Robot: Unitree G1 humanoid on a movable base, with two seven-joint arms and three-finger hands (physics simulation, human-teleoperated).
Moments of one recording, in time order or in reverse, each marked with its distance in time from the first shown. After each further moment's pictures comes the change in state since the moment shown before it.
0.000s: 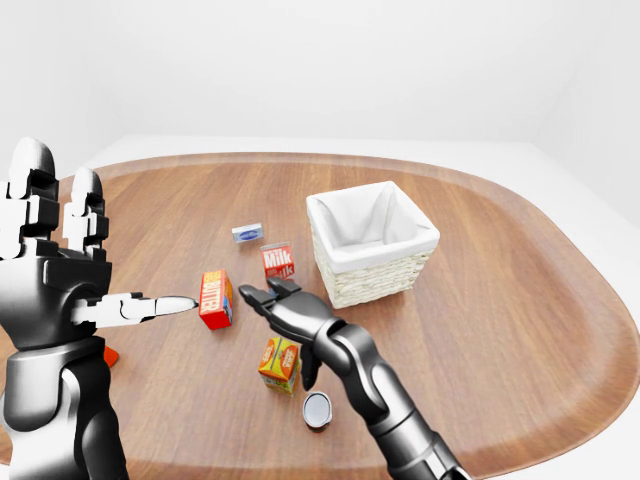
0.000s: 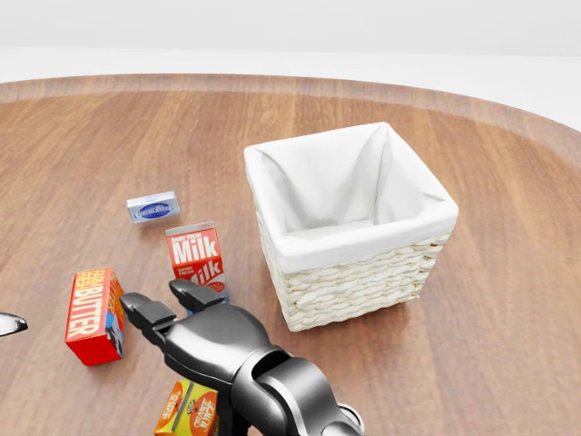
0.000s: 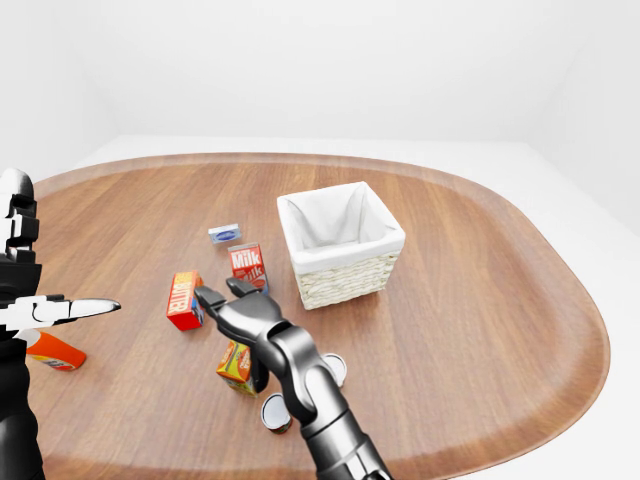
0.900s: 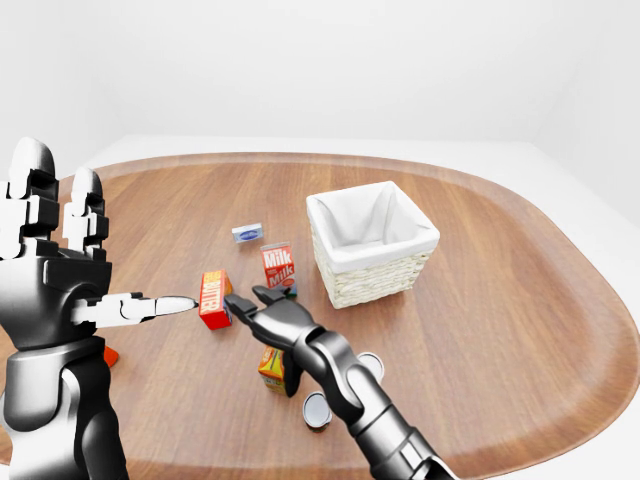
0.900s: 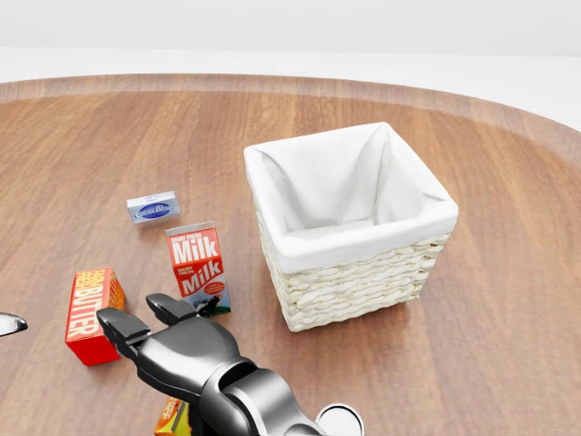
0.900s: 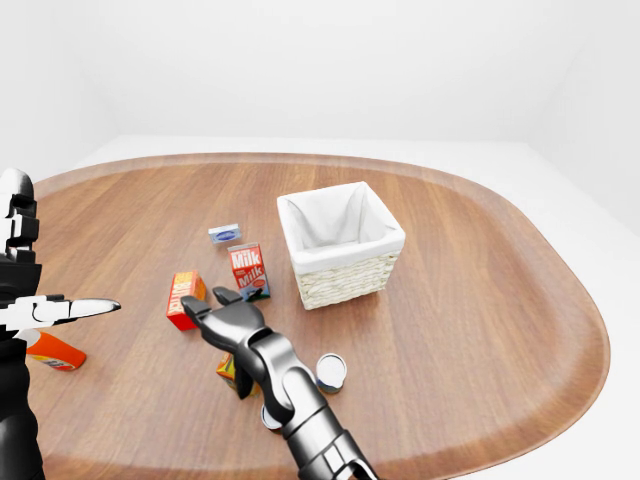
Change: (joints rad) left arm 0.000 0.000 0.000 0.000 0.000 0.000 0.000; right arm -0.049 0.080 0.024 0.210 -0.037 0.000 -0.126
